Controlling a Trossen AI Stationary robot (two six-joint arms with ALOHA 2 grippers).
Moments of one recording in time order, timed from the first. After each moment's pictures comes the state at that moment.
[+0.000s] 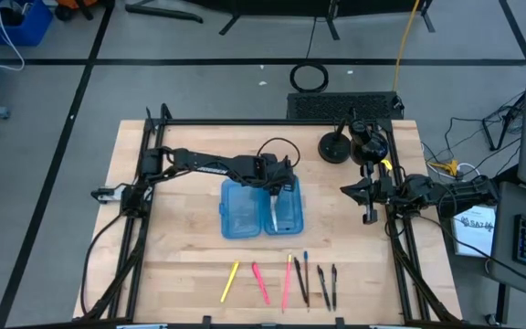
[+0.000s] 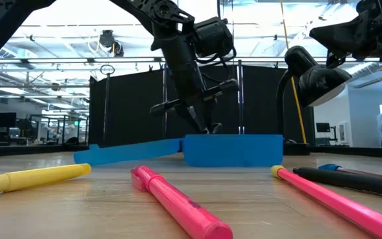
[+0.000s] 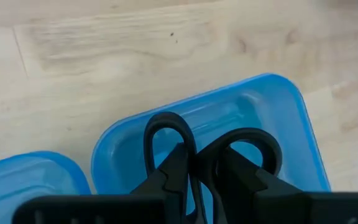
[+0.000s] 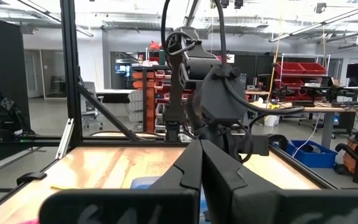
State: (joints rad) left arm 0.12 2.11 1.59 -0.60 -0.24 -1.19; right arm 0.12 0.07 0.01 0.25 0.16 -0.04
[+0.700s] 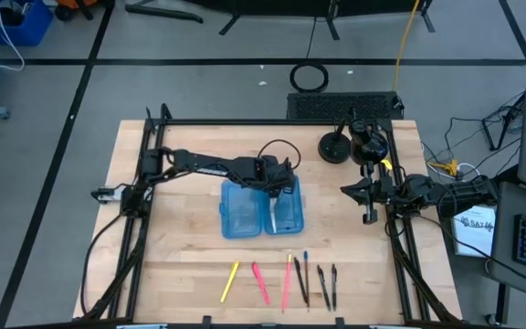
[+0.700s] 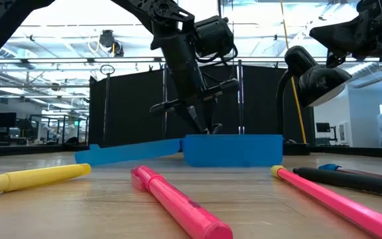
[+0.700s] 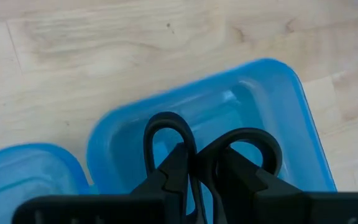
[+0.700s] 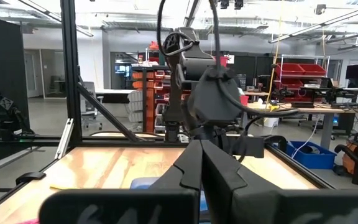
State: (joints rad) left arm 0.10 2.11 1.59 -0.61 -0.23 -1.18; right arm 0.12 0.07 0.02 0.25 0.16 -0.05
